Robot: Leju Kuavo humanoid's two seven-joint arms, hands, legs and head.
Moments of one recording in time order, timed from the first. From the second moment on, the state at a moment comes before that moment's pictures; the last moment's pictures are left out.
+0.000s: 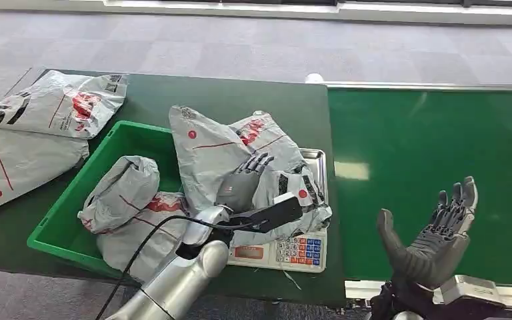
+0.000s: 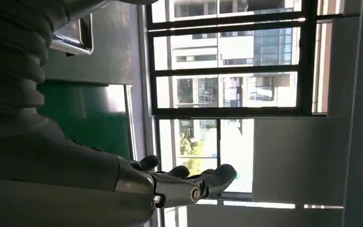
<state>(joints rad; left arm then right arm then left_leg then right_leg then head) -0.49 -0.29 -0.59 -0.90 -0.89 0.08 0.02 0.20 -0.01 0.19 -1.87 0.08 -0.59 -0.69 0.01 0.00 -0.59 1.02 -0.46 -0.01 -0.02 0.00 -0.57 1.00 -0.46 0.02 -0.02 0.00</state>
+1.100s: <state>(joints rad) -0.60 -0.31 -0.50 -0.59 -0.95 0.07 0.04 0.20 0.06 0.16 -1.87 0.13 -0.52 -0.66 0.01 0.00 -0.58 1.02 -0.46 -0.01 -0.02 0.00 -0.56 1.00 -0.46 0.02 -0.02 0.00</state>
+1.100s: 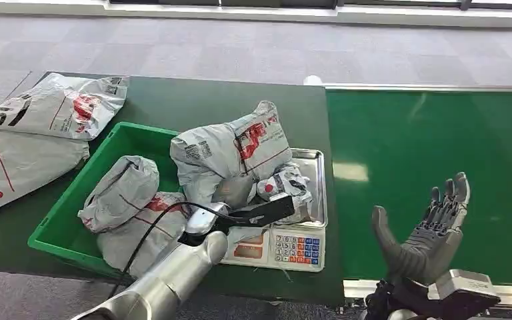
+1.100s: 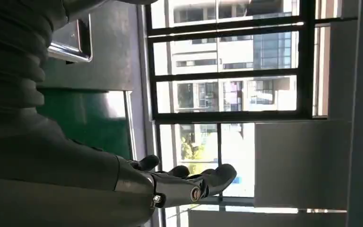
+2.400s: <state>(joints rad) -0.39 -0.02 -0.28 -1.40 -1.07 0.39 0.16 0.29 0.07 0.13 -1.91 0.14 -0.50 -0.64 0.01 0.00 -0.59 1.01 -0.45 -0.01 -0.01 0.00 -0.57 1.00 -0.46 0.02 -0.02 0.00</state>
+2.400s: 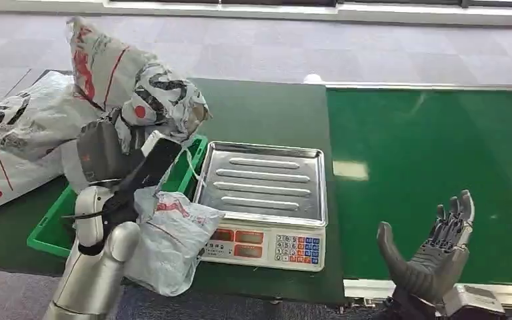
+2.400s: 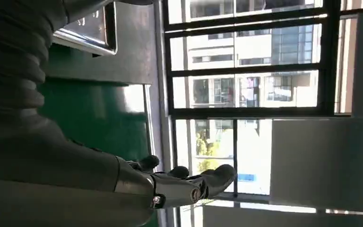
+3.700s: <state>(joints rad) -0.35 -0.04 -0.06 -1.11 -0.83 0.51 -0.06 0.30 0.08 0.10 -1.91 0.16 -0.46 -0.64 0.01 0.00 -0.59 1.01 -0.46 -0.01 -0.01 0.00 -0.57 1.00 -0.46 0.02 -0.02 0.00</state>
